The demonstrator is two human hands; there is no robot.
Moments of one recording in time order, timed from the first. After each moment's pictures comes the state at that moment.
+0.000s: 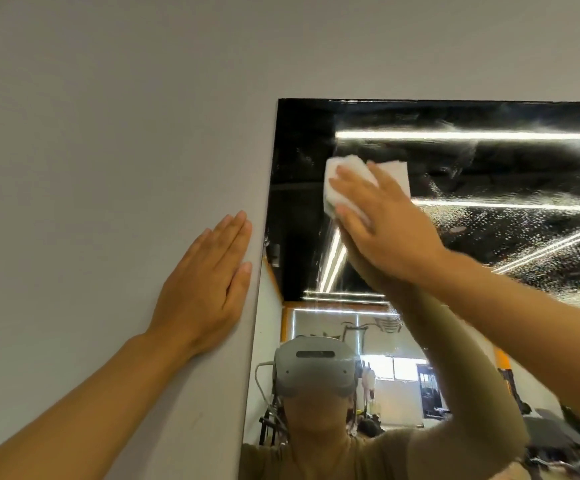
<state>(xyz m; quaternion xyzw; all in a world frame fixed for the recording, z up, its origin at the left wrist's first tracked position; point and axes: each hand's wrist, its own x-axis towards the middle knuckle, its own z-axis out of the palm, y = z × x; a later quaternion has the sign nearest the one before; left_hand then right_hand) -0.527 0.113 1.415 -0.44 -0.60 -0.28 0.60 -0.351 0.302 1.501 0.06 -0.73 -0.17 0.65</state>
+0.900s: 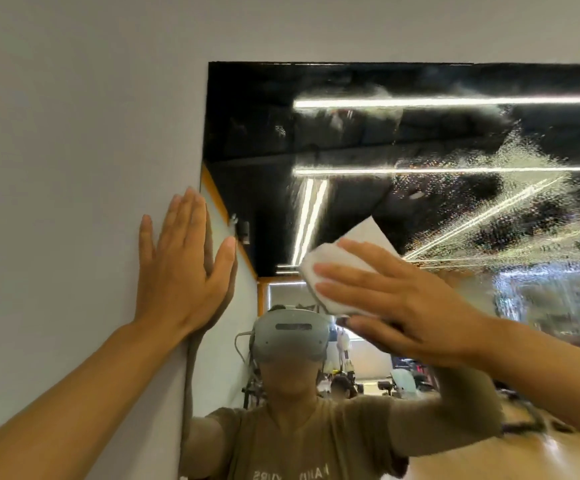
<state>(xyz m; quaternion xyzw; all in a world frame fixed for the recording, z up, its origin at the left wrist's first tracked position) -0.492 0.156 1.405 -0.37 -0.62 -0.34 0.60 -0.285 0.377 1.385 0.17 -0.76 -0.36 0.51</state>
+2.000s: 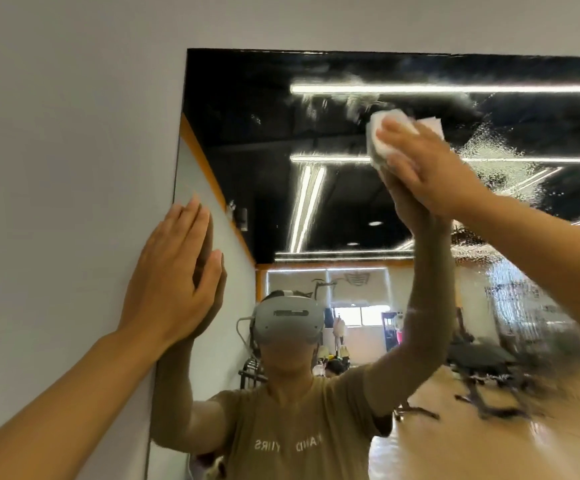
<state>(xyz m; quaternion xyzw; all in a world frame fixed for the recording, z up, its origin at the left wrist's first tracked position) -0.473 0.165 1.373 -0.42 -0.61 -0.33 0.58 -0.228 0.441 1.506 -0.01 -0.76 -0.19 0.63</state>
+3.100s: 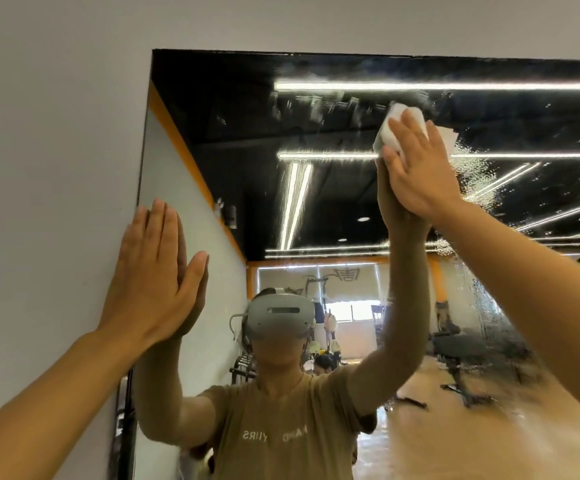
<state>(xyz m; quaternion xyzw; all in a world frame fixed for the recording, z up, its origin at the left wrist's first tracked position) -0.464 0.184 1.372 -0.35 -0.67 -0.28 0.59 -0.214 0.460 1.496 -0.13 -0.72 -0.10 0.67</state>
